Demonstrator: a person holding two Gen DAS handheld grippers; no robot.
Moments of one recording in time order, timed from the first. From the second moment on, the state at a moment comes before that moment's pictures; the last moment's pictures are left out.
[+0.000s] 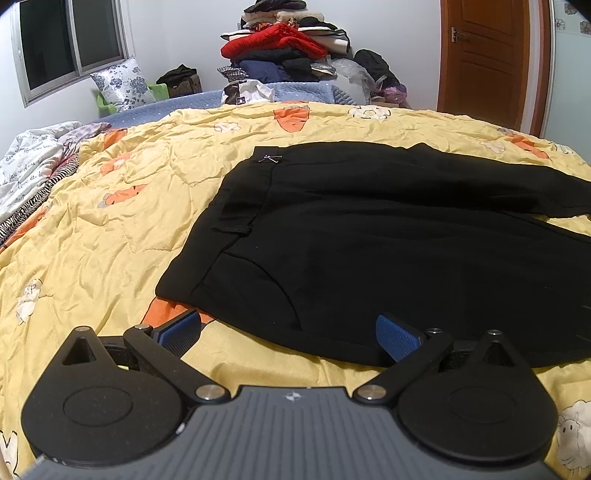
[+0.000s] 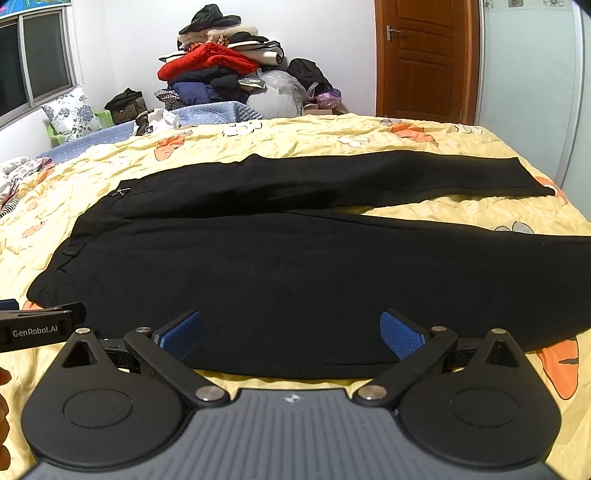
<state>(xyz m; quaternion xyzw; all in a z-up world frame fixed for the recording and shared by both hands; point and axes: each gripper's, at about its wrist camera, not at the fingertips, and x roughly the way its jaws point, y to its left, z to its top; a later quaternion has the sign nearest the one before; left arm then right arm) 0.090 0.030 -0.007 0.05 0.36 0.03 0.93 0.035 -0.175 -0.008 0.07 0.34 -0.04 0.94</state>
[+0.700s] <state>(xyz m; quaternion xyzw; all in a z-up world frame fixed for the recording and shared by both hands) 0.100 0.051 0.003 0.05 0.34 0.04 0.94 0.060 -0.155 0.029 -0.06 0.22 0.06 0.97</state>
